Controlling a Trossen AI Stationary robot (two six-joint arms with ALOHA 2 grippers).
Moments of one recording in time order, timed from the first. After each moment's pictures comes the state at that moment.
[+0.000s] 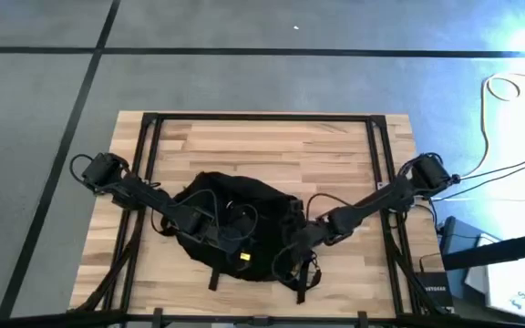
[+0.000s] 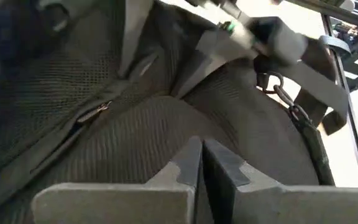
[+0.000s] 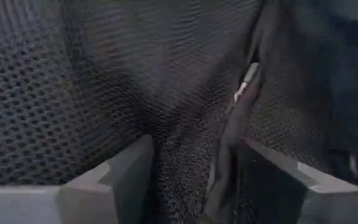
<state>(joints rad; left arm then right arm) -0.43 1.73 1.03 0.04 -0.41 -0.56 0.45 1.73 0.92 -0.16 0.44 0.08</state>
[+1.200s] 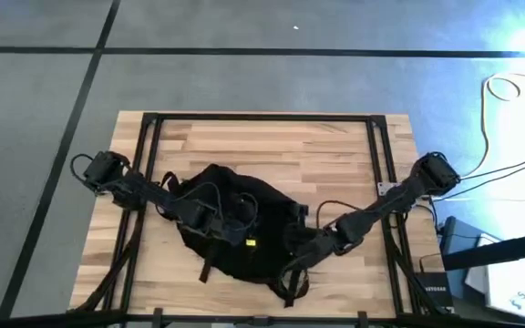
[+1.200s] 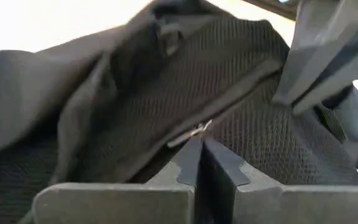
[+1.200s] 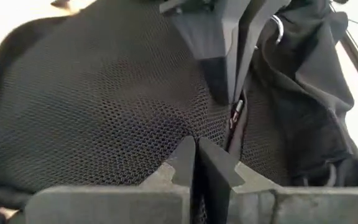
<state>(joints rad) -0.37 1.73 1.03 0.04 -0.56 -0.61 0.55 1.66 1.04 -0.24 0.59 0.23</state>
